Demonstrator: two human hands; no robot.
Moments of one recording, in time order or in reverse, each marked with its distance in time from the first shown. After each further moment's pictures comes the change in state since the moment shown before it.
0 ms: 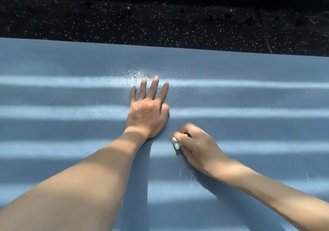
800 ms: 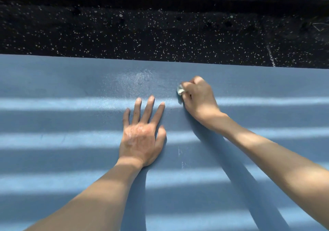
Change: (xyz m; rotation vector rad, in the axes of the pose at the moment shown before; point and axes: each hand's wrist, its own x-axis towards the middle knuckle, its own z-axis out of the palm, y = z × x) left_hand 0.001 -0.001 0.001 -0.039 0.073 0.010; right_hand 0.140 0.072 -0.047 -0.054 0.197 0.247
